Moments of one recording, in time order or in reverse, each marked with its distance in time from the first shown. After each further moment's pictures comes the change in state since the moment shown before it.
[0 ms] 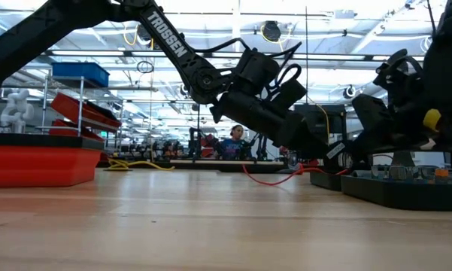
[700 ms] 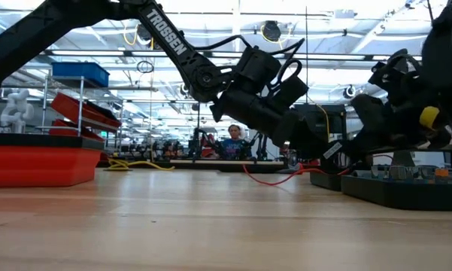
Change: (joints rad) left arm -0.010 -0.005 0.000 -0.020 0.056 0.082; right arm 0.015 -0.012 0.000 0.076 -0.028 -0.132
